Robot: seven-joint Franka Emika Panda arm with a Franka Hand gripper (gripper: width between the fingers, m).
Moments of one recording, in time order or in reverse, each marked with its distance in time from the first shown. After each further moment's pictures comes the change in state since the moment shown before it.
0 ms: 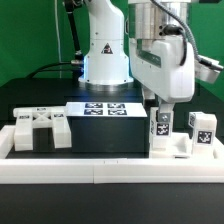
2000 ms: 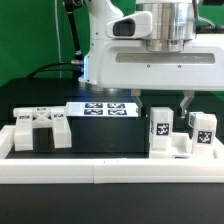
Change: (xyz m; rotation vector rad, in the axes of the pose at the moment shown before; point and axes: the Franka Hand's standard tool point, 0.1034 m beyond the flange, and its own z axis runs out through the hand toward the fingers) arm -0.007 -0.001 0.002 -0.008 0.024 -1.250
